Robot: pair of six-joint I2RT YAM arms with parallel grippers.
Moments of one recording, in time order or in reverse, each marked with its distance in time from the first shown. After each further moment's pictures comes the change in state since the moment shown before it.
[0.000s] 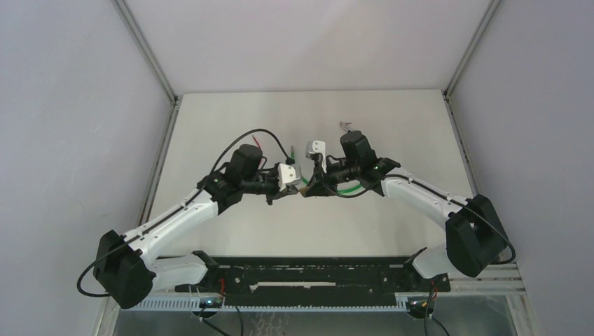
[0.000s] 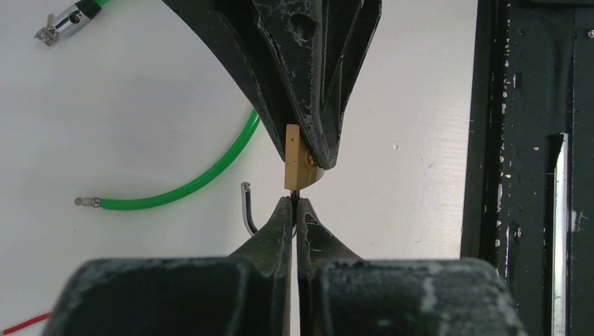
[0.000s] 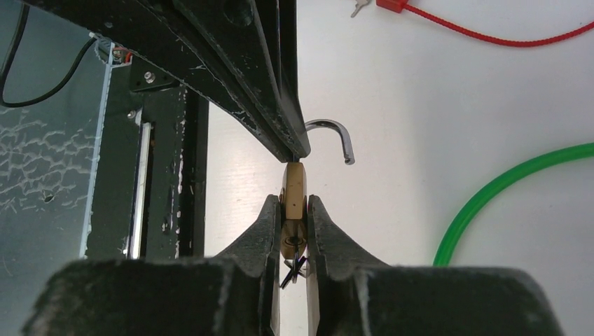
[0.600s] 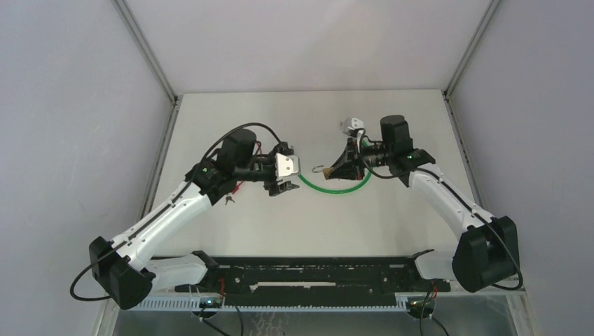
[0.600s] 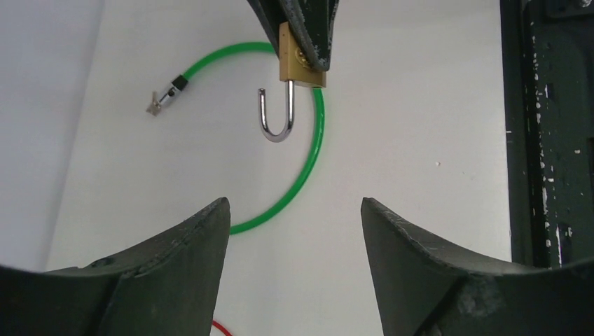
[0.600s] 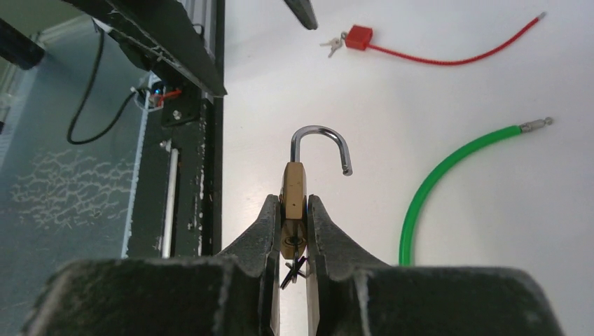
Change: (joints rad) left arm 0.000 -0.011 0.196 -0.137 -0.002 0.165; right arm -0.270 -0.109 0.026 -0.091 -0.240 0.032
